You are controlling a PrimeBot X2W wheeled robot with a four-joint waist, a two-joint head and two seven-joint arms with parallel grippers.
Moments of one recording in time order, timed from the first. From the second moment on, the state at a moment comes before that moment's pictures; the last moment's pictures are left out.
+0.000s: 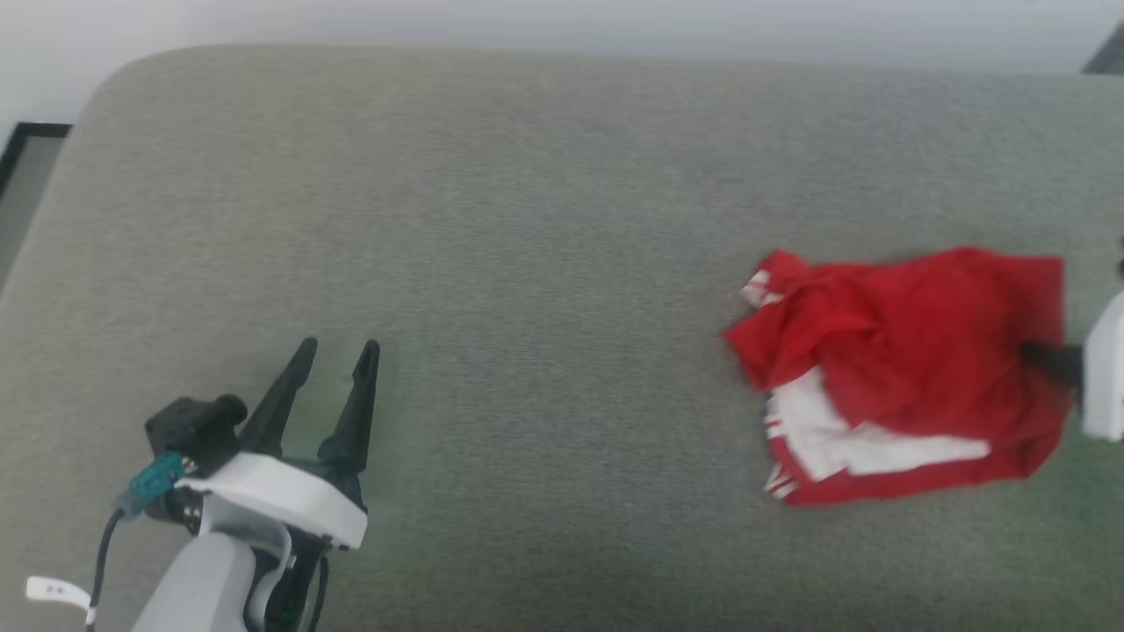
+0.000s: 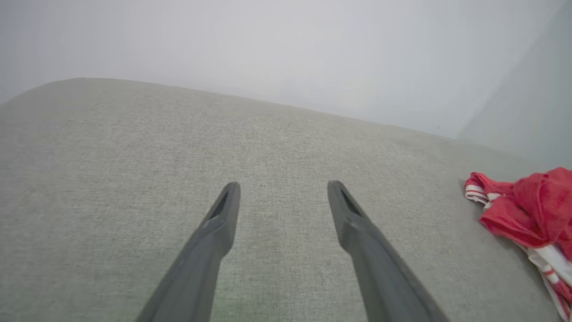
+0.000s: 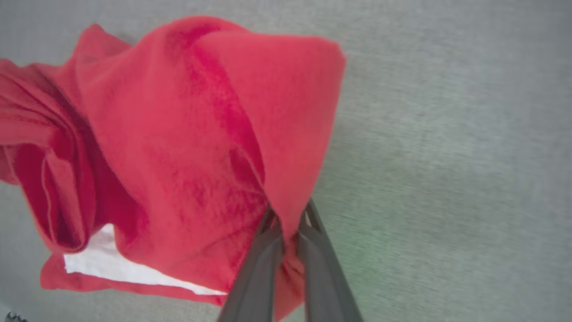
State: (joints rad) left arm -0.25 0.29 -0.21 0.34 -0.58 -0.13 -0.26; right arm -0.45 -0.64 0.17 0.29 0.80 0.13 0.82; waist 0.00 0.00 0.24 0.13
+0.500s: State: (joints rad) left arm -0.41 0.30 -0.32 0.36 -0.58 -0.13 -0.26; right arm -0.62 -0.74 0.12 0.38 0.75 0.13 0.72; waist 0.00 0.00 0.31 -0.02
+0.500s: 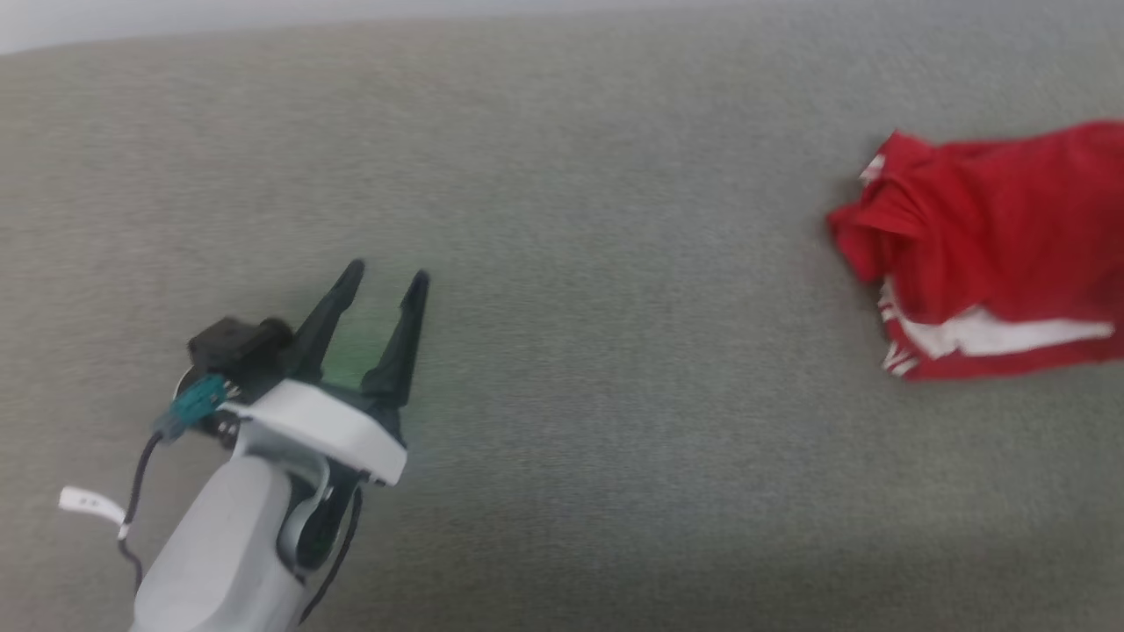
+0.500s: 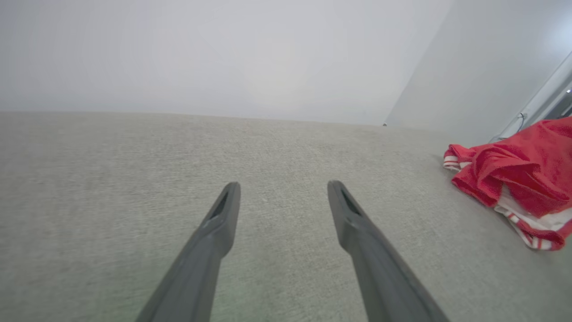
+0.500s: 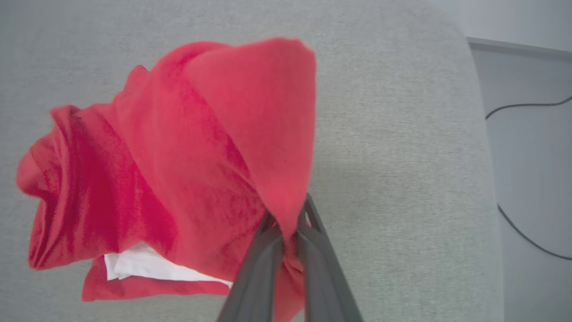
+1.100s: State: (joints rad) left arm -0.62 0.30 -0.47 0.39 -0.57 -0.13 -0.26; right arm -0.86 -0.88 0.23 0.63 0.63 0.13 0.37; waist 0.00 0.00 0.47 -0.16
